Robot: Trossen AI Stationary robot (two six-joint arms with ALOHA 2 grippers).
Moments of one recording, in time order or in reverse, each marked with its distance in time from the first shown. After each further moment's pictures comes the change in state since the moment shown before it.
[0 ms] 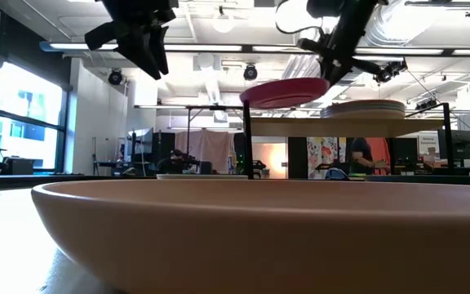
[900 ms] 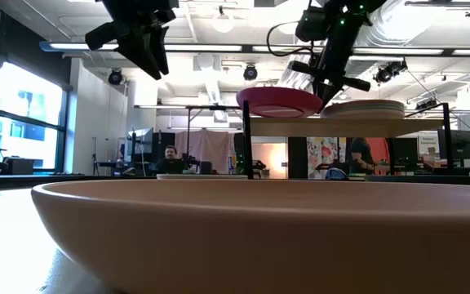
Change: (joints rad) left arm 0.000 0.000 0.000 0.003 0.002 0.000; right arm -0.055 0.123 0.000 0.050 -0.027 -0.019
